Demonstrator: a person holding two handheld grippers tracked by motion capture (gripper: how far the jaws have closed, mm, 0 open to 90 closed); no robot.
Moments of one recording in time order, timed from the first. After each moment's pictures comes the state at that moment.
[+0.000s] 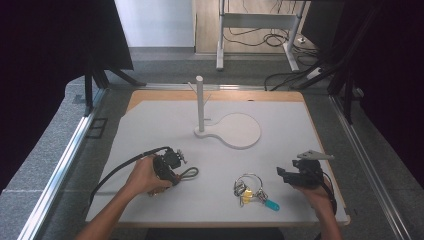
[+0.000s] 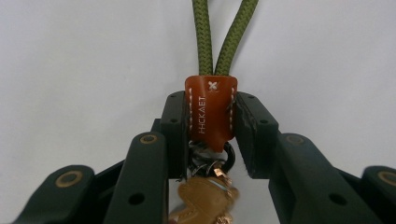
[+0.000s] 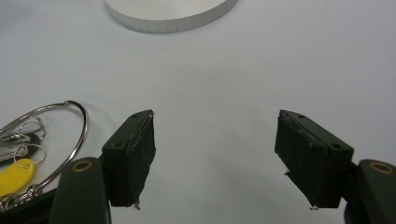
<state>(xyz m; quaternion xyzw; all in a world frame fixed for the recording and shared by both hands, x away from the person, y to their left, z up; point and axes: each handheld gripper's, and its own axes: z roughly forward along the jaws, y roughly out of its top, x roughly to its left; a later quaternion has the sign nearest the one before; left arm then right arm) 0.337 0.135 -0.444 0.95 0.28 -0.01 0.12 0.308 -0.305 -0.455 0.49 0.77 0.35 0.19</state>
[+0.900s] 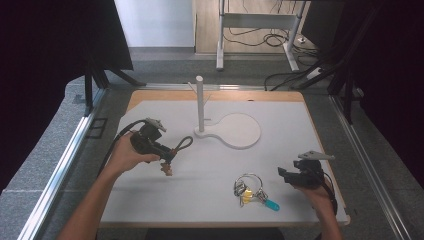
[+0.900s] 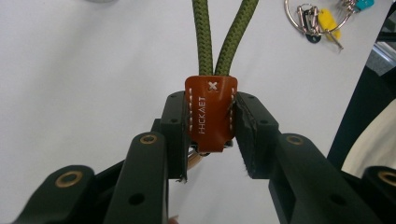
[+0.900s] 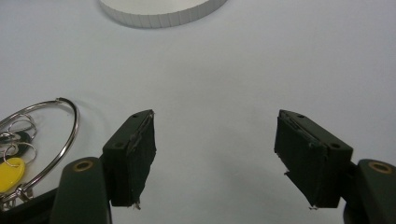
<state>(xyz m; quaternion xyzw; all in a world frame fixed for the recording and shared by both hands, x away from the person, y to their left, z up) 0.366 0.186 -0.374 0.91 0.31 -0.03 0.28 0.309 -0.309 -0.458 0.50 0.77 0.35 0.19</state>
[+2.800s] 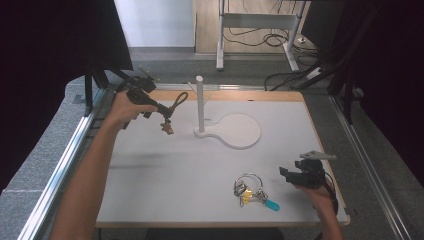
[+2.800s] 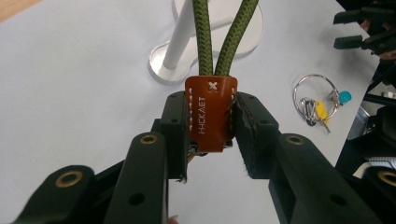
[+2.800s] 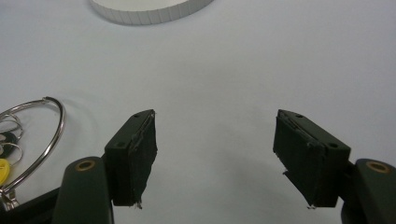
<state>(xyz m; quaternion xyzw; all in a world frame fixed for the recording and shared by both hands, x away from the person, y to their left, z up) 0.470 0.209 -0.315 0.87 0.38 -0.06 0.32 0.312 -0.315 -0.463 0.51 0.77 0.35 0.18</state>
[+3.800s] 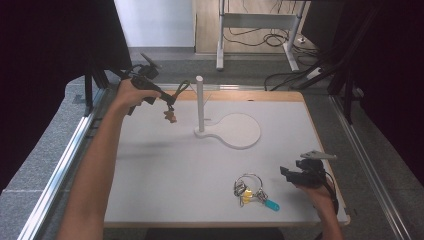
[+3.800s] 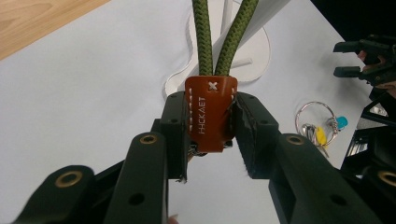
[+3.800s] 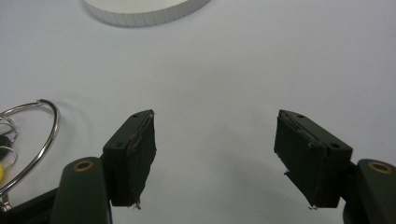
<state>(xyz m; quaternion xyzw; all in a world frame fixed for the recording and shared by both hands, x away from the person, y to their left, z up) 0.515 0.207 -0.311 0.85 0.39 -0.08 0.33 0.313 -0.316 -0.462 0.51 0.76 0.35 0.19</state>
